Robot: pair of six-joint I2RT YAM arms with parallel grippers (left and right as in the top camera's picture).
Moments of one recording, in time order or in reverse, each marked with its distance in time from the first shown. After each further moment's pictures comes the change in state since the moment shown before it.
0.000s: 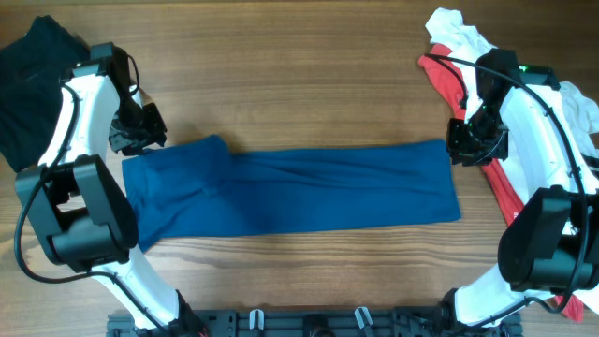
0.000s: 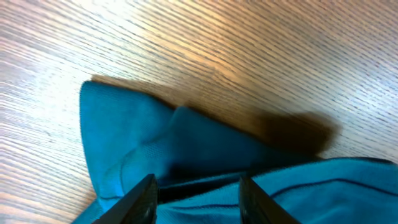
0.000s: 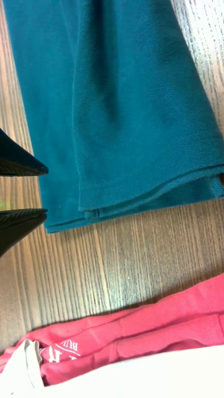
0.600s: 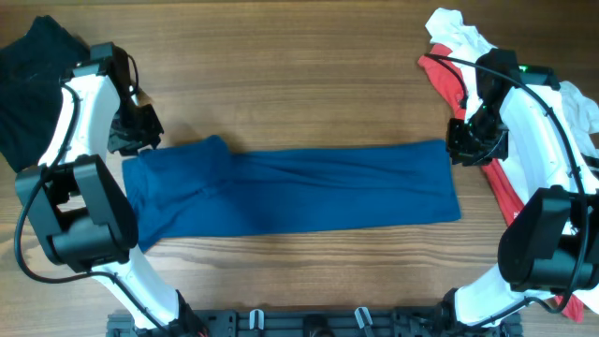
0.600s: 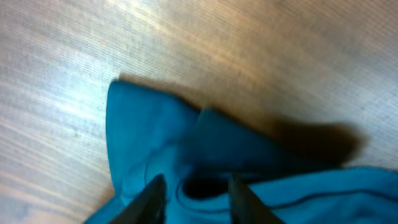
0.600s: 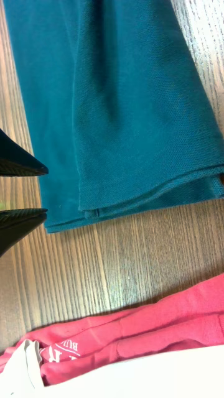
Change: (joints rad) left arm 0.000 0.000 -0.001 -0.015 -0.066 -0.024; right arm 0.000 0.000 0.000 0.000 0.000 0.000
